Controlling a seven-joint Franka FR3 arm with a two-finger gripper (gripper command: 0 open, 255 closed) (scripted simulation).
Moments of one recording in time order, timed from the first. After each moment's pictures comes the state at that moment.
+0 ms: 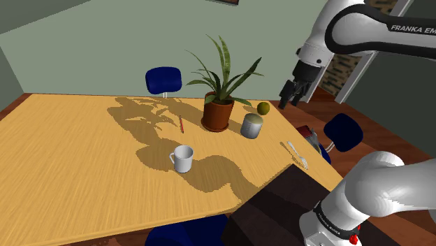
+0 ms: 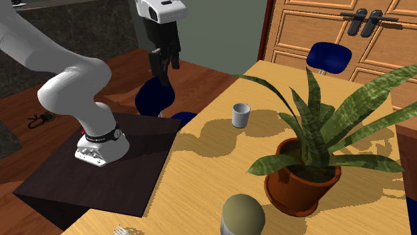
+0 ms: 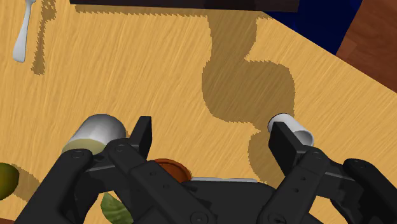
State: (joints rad) arm -0.02 -0.76 -0.03 -2.45 0.05 1.71 -0.02
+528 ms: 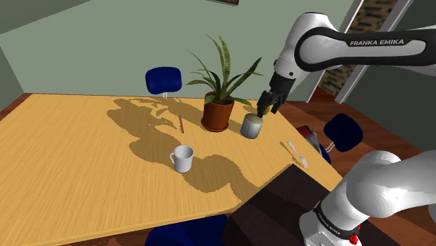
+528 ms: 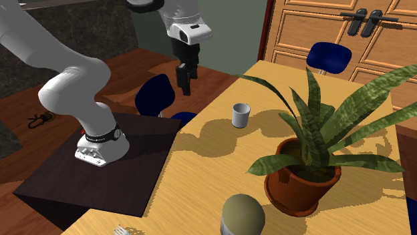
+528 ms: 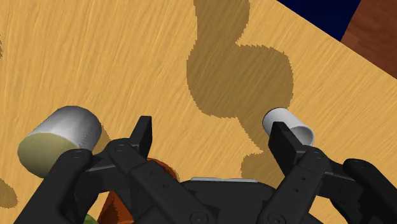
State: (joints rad) arm 0.02 -0.61 0.03 -2.49 0.09 1.91 0.03
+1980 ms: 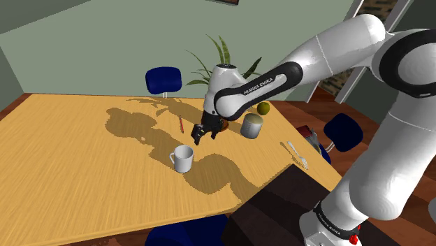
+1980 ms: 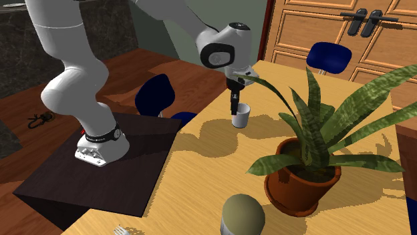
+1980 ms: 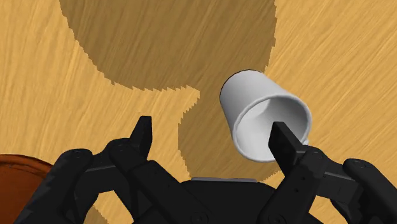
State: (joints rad) arm 0.12 0.15 0.23 -2.23 0.04 2.44 0.31
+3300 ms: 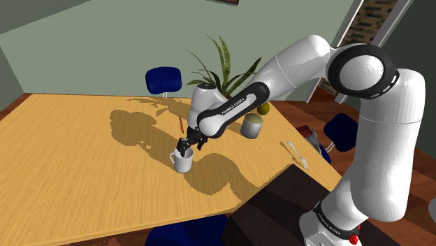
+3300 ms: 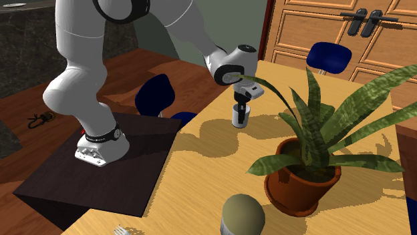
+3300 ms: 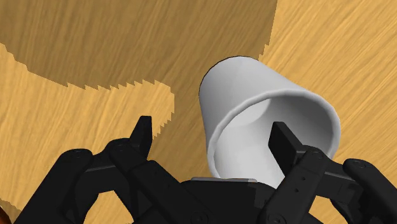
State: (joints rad) arm 0.19 0.43 0.21 -2.08 -0.06 2.57 0.40
